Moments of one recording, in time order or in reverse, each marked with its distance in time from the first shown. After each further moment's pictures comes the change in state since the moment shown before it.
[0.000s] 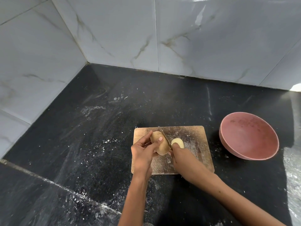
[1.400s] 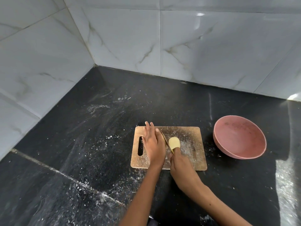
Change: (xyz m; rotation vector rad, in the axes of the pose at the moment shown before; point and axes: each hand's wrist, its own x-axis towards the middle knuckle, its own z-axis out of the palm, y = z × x) left_hand 0.013 -0.036 0.036 0.641 0.141 0.444; right_hand -0.038 -0.005 0.014 0.092 0.152 0.026
